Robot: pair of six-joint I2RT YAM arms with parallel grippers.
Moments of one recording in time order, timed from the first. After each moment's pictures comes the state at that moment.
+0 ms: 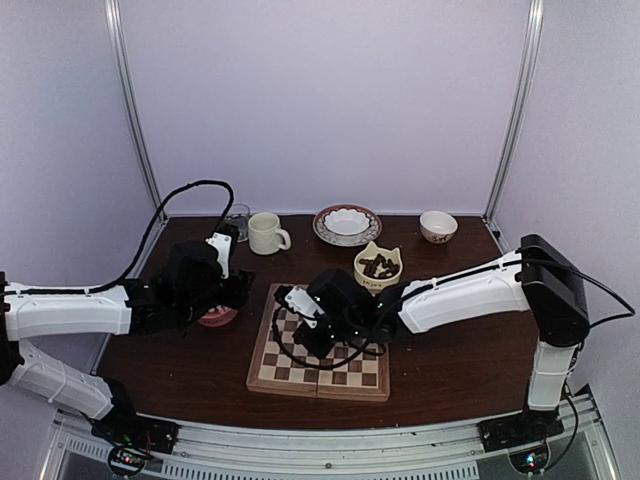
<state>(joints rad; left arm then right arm) -0.85 1.23 0.69 0.05 -0.45 -0.27 1.11 1.91 1.22 -0.05 0.03 0.09</state>
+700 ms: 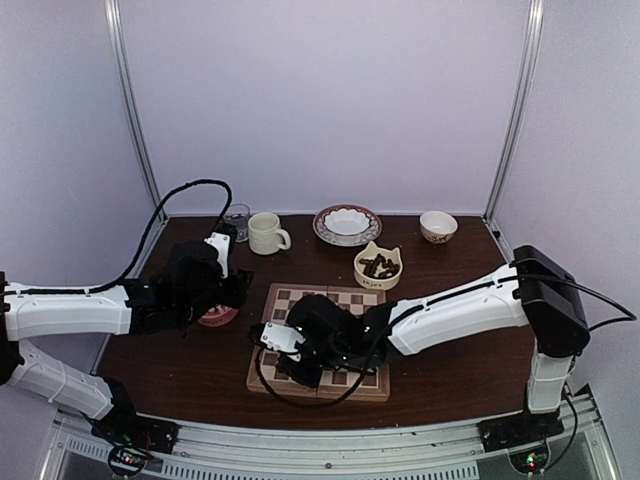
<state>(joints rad) -0.85 1.23 0.69 0.05 -0.47 -0.28 1.24 1.93 1.25 -0.08 -0.01 -0.10</state>
